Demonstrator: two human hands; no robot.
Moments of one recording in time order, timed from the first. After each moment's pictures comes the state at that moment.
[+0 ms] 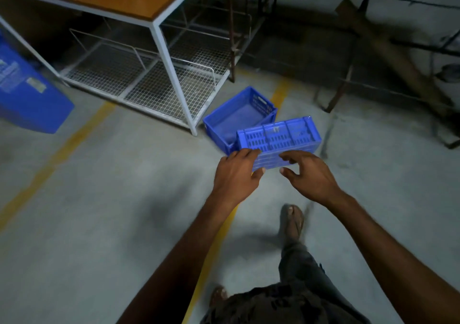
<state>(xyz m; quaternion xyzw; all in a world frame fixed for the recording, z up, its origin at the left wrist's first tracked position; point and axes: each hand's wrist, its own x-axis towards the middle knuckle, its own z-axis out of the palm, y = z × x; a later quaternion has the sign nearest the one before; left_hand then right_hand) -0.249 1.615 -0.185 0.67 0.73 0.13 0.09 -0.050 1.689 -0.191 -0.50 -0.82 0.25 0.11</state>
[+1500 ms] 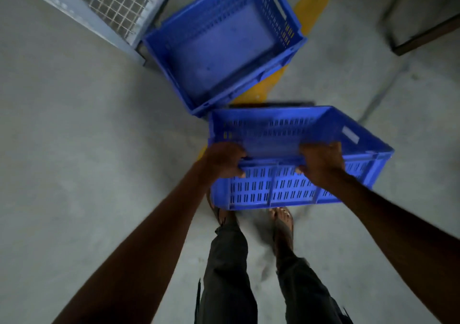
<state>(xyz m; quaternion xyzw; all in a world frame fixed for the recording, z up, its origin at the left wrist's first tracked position) -0.306 2.010 -0.626 0.61 0.63 -0.17 0.45 -0.064 2.108 -0.627 -0.43 -0.84 0.13 -0.30</state>
